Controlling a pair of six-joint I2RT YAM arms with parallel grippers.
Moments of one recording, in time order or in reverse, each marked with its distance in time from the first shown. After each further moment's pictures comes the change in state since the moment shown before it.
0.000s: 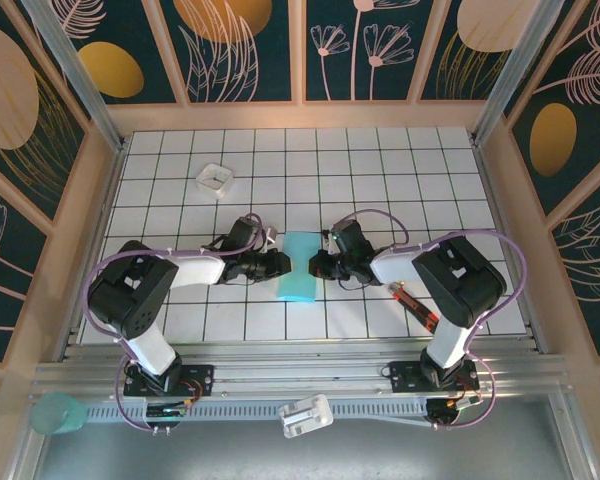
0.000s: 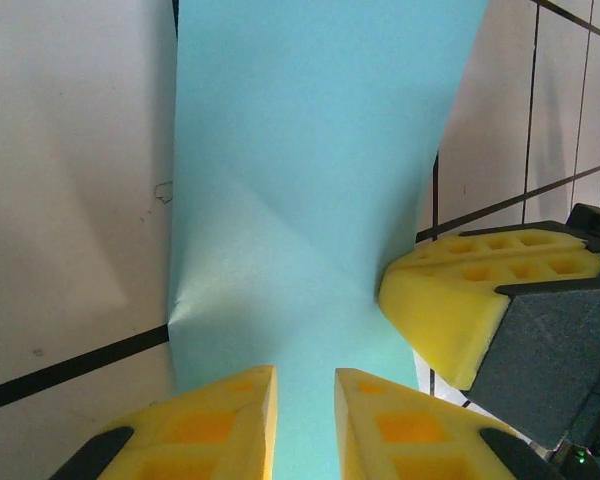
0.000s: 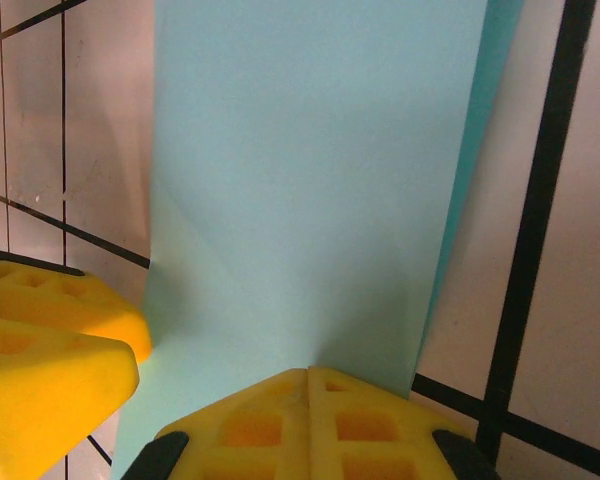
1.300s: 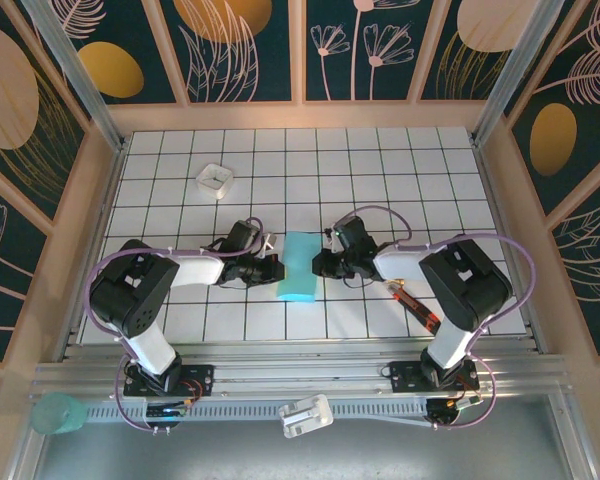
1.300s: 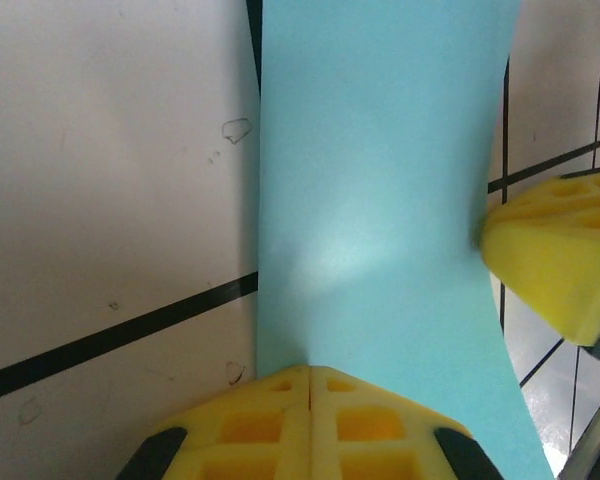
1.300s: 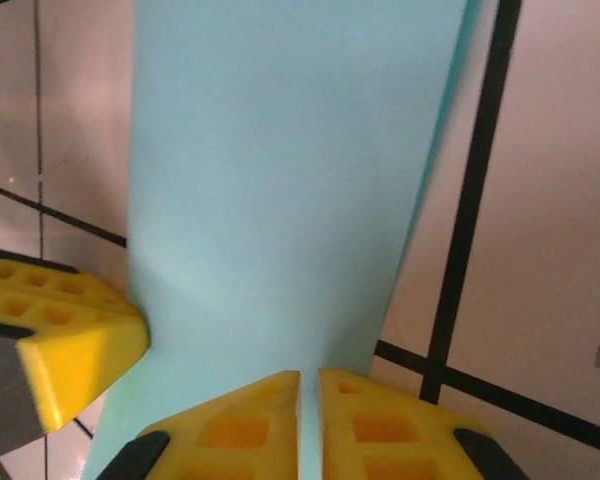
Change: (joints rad) left arm 0.016 0.014 -0.015 -0.063 0.006 0.129; right arm -0.021 -0.048 0.035 -0.124 -0.020 -0.067
